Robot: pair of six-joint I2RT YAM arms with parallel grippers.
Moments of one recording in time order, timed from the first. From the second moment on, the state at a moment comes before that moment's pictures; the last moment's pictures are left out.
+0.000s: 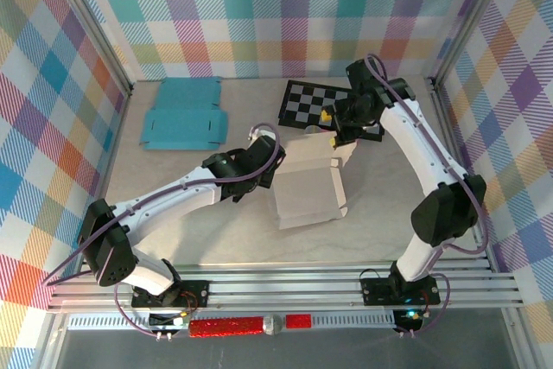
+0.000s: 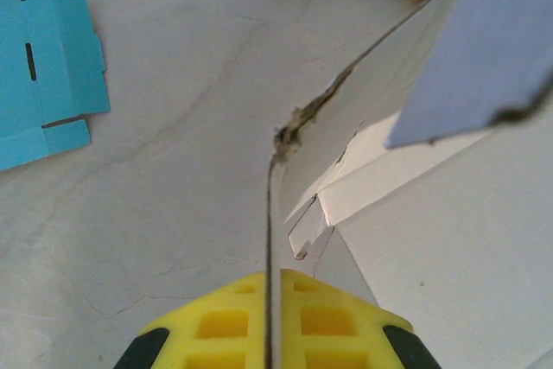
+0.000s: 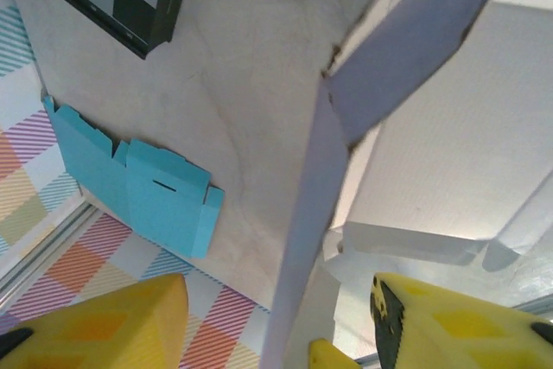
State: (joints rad) left arm -0.88 1.47 1.23 -0.71 -0.48 -0.40; right arm 0.38 1.69 1.76 -1.15 -0.30 1.59
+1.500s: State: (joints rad) left arm -0.88 1.47 1.24 -0.71 -0.45 -0.42; right arm 0.48 1.72 1.79 -1.05 -0.23 1.69
